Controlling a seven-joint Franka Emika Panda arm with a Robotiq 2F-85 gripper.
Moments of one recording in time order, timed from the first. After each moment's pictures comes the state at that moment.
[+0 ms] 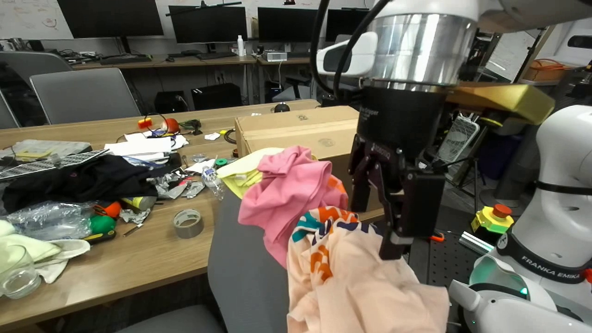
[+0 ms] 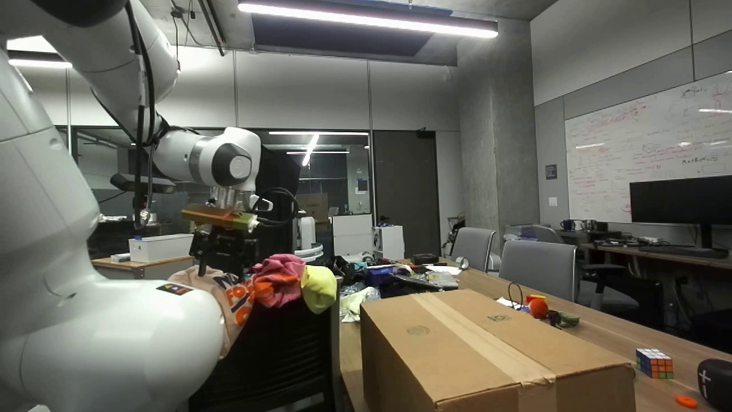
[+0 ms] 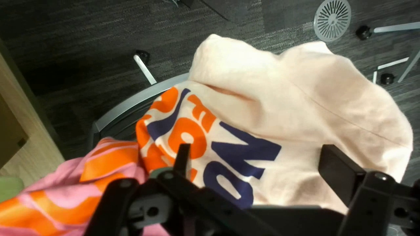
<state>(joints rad) 0.42 -0.48 0.23 -2.52 0.35 2.11 -0.17</state>
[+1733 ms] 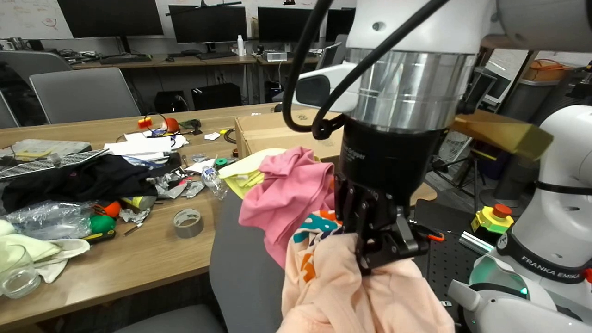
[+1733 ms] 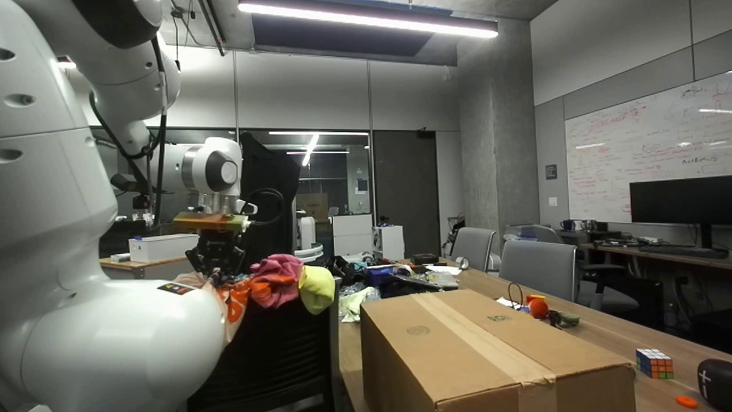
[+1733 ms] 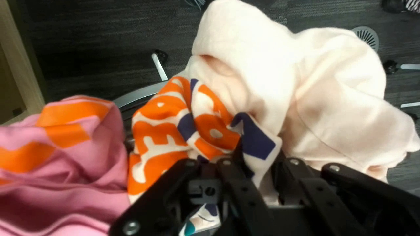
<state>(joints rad) 0.43 -0.35 0.33 -2.43 0.22 2.13 -0.15</state>
